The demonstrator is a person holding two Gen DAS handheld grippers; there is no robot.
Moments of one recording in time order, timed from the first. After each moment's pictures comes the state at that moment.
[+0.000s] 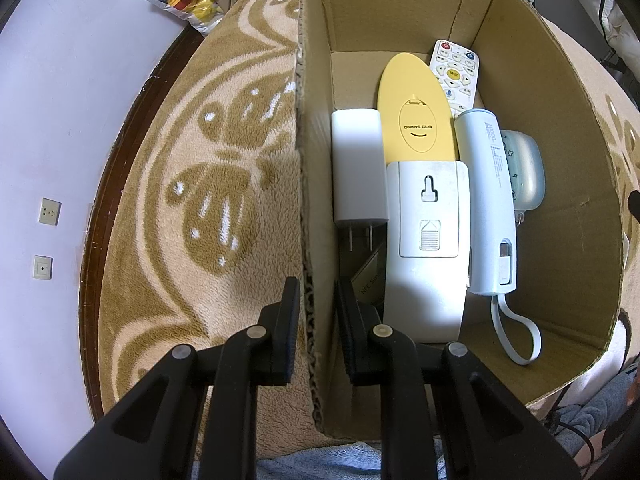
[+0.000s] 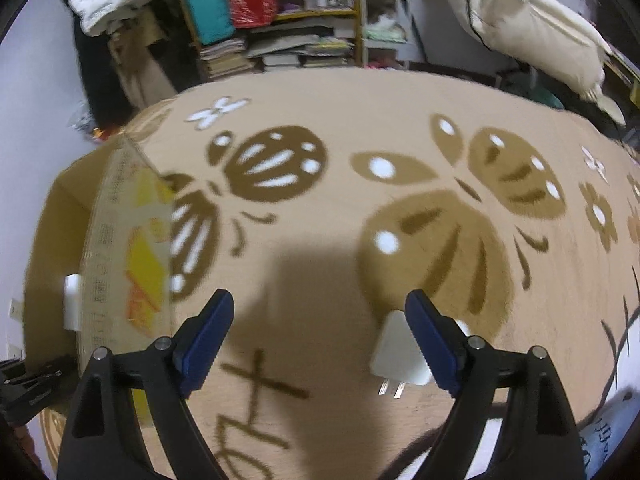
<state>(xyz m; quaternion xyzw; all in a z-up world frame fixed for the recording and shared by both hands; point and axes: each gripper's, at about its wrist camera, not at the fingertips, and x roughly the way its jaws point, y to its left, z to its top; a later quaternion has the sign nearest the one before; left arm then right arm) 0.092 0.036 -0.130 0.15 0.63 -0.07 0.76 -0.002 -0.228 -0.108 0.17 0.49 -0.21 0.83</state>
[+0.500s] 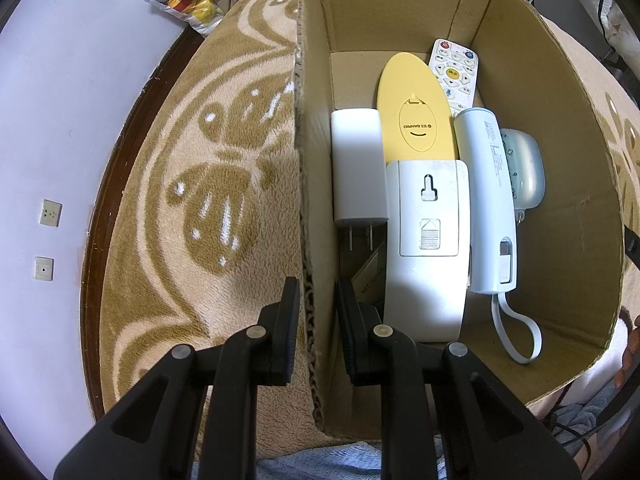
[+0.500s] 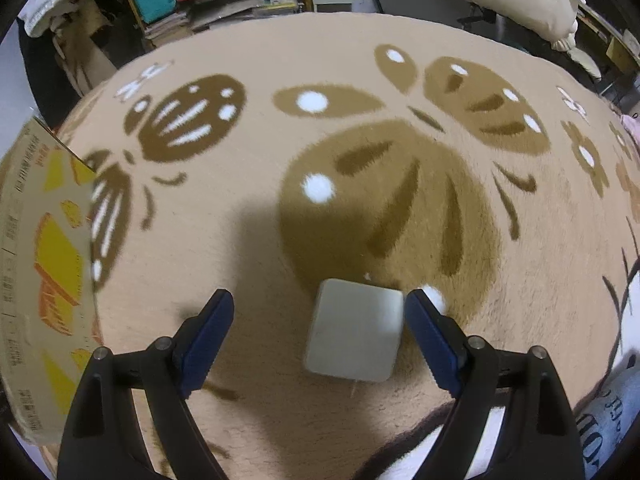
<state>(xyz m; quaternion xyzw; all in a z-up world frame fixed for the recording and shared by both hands) 0.092 0.036 -0.128 0.15 0.63 -0.07 0.76 -0.012 -0.258 -0.160 0.20 0.54 -0.26 0.78</state>
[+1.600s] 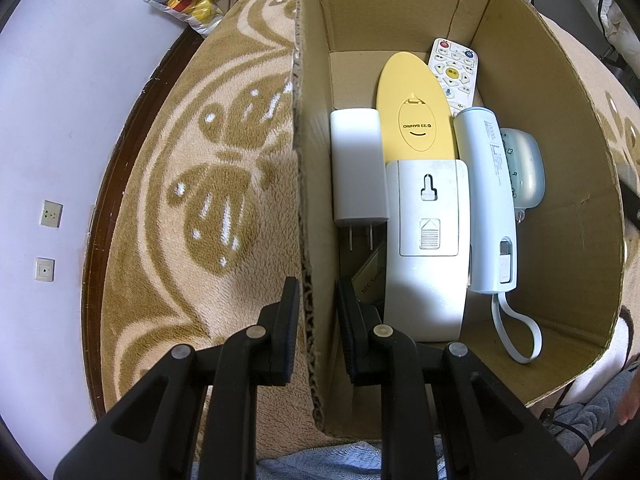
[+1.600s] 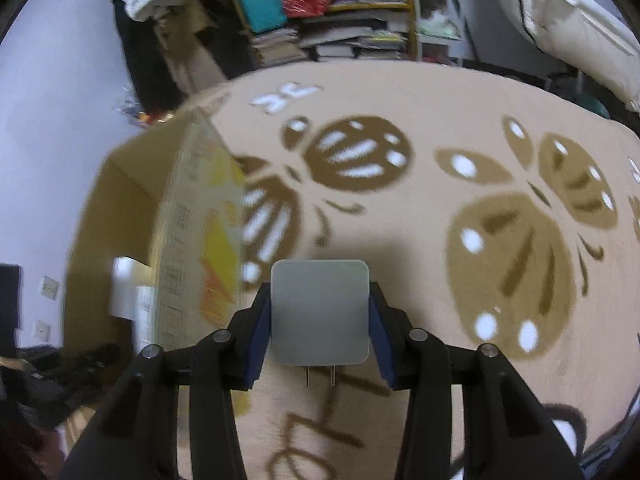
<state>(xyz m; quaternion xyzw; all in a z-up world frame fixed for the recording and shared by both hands) 0.091 0.035 -0.128 0.15 0.63 -0.07 0.76 0.024 -0.182 -0.102 0.19 0.48 -0.11 0.85</state>
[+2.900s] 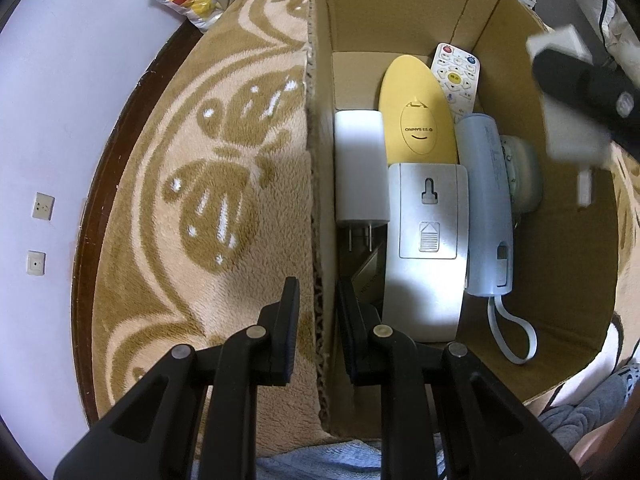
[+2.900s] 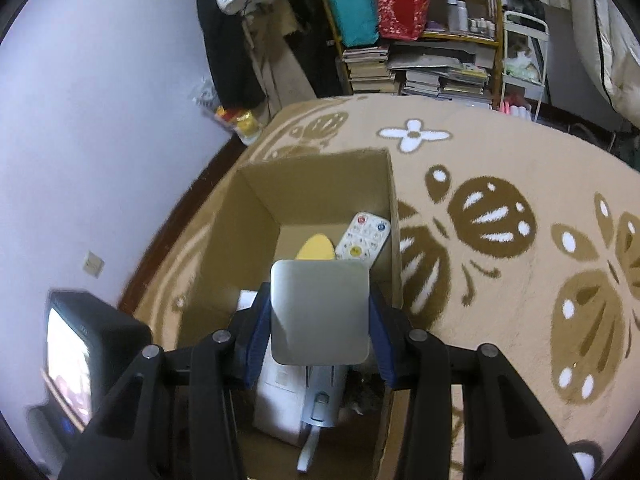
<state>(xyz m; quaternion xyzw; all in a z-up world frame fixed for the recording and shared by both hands) 0.094 0.040 -0.128 0.14 0.64 -0.07 0.75 0.080 -0.093 -0.067 0.15 0.46 -0.01 0.88</state>
